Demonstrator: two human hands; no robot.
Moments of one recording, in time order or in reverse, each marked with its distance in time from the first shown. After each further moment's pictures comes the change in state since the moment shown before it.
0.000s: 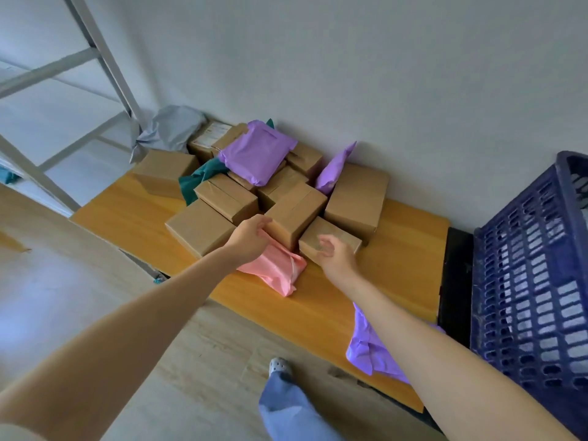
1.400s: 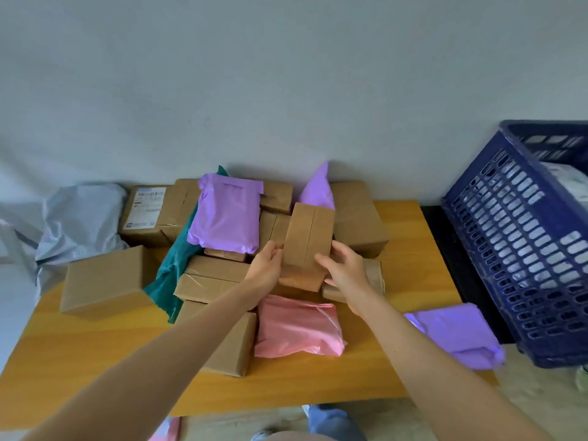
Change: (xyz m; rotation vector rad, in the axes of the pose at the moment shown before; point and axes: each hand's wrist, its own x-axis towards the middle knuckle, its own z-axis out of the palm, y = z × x) left_hand 0.160 -0.015 -0.034 -0.254 -0.416 0.070; right_hand 0.075 -0.093 0.064 0.511 0.485 0.278
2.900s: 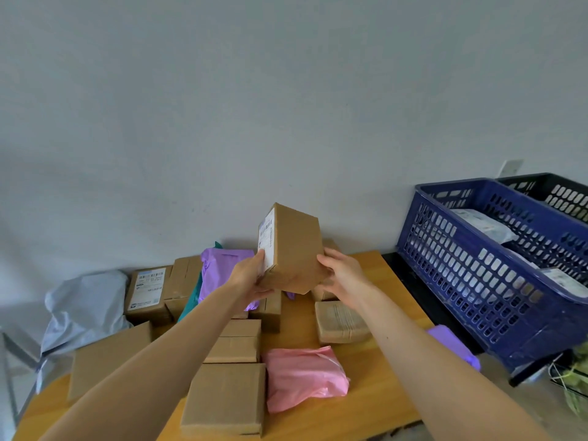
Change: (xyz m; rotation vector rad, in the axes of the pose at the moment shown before) left_hand -0.043 0.097 -0.073 -0.424 -0.114 -0.049; right_hand -0.055 -0.092 0.000 0.424 0.004 -0.043
